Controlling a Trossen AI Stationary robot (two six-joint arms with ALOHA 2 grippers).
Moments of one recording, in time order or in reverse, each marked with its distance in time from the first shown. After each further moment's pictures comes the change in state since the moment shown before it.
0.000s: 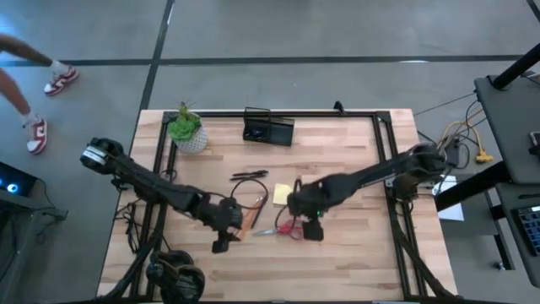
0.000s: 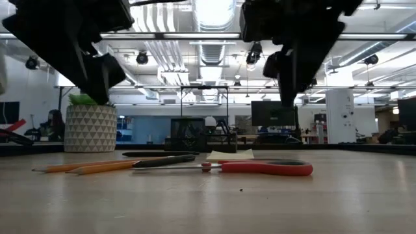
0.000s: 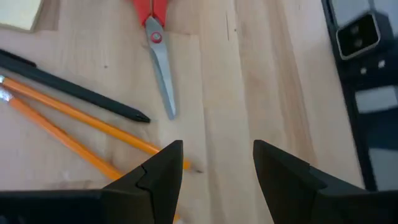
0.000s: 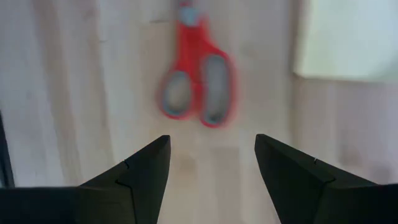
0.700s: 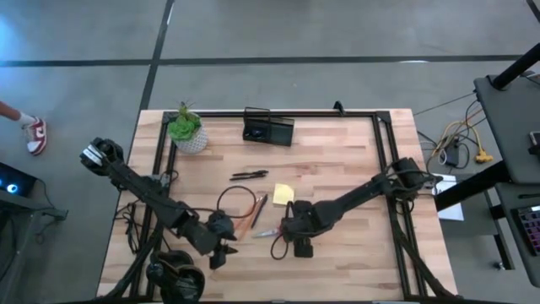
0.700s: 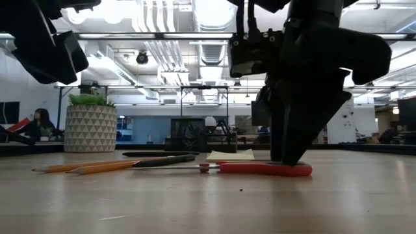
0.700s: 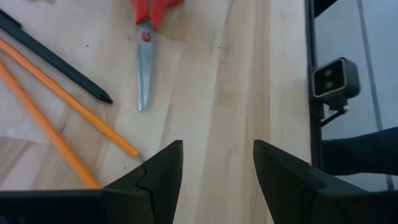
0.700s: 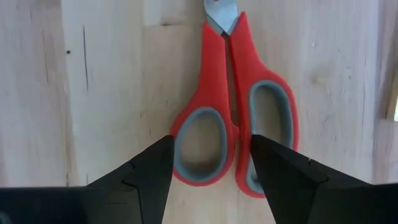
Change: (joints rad) left arm -0.227 -0.001 0.010 0.042 -0.260 -0.376; right arm 0.120 0.246 0.004 0.197 0.191 0.103
